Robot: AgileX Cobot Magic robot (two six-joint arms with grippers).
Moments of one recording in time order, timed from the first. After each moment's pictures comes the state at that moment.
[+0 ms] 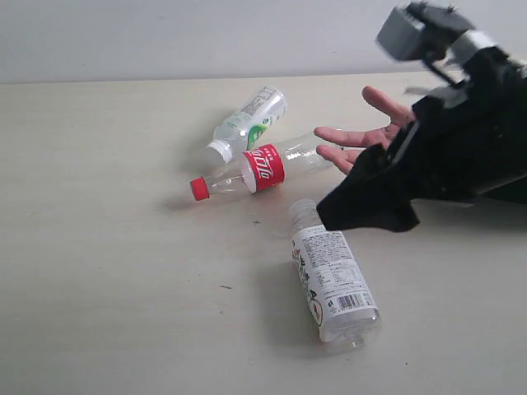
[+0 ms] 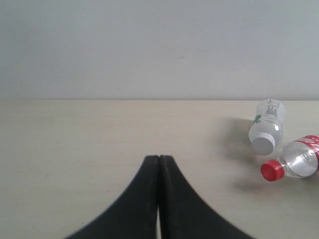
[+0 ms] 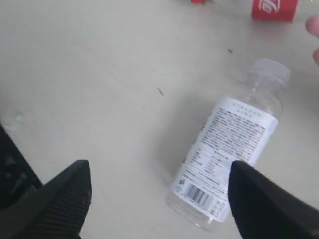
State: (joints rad) left arm 0.00 0.01 0.00 0.07 0.20 -0.11; right arm 0.44 1.25 -0.82 0.64 0.85 -0.53
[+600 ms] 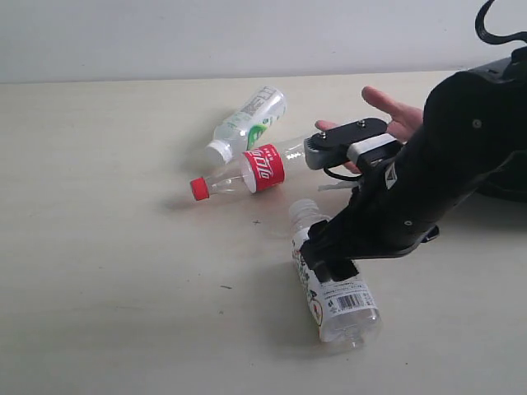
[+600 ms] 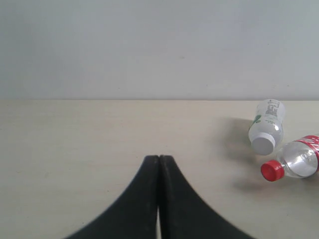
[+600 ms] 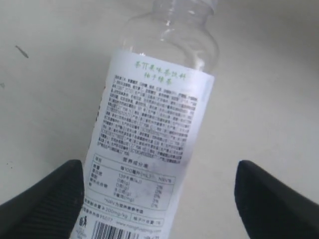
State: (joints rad) left arm 0.00 0.01 0.00 0.07 0.20 -0.11; right arm 0.62 1.59 -0.83 0.12 0.64 0.08
